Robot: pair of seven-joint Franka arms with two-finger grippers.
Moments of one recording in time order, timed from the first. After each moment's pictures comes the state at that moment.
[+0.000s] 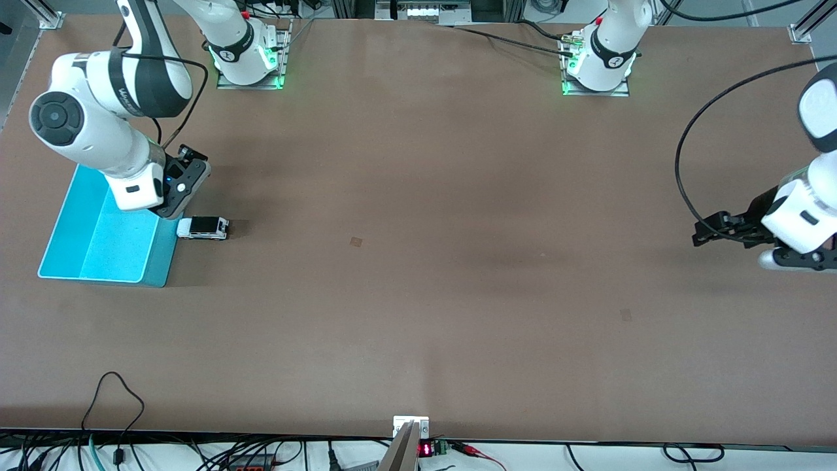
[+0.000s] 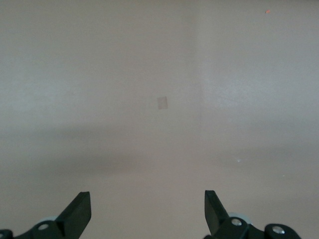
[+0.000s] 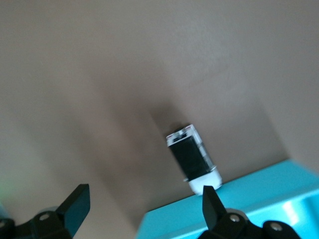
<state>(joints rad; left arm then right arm) 0.16 0.22 -0.13 -1.59 -0.02 1.84 0.02 -0.06 0.04 0.15 -2.17 -0.05 2.11 -1.01</state>
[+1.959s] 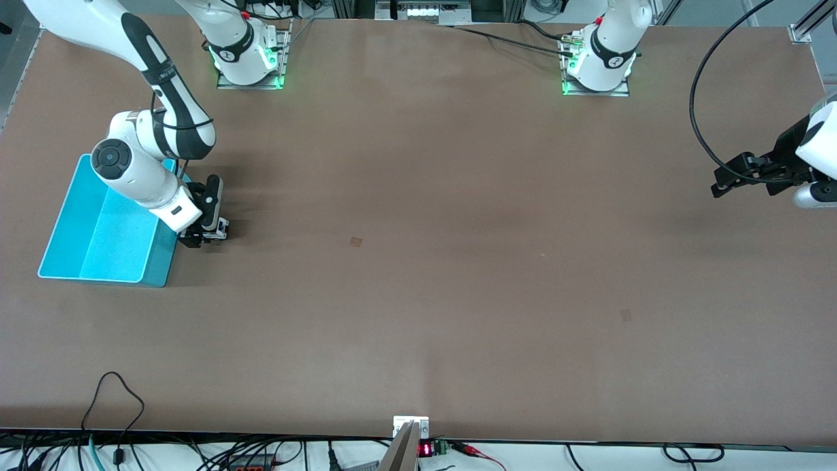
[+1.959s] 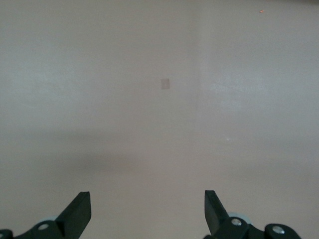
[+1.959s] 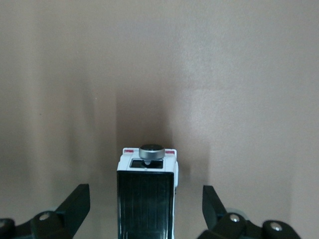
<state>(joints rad) 0.07 0.02 -0.04 -1.66 -0.02 1.72 -0.04 -0.19 0.32 0.18 -2.31 -0.14 2.62 -1.47</state>
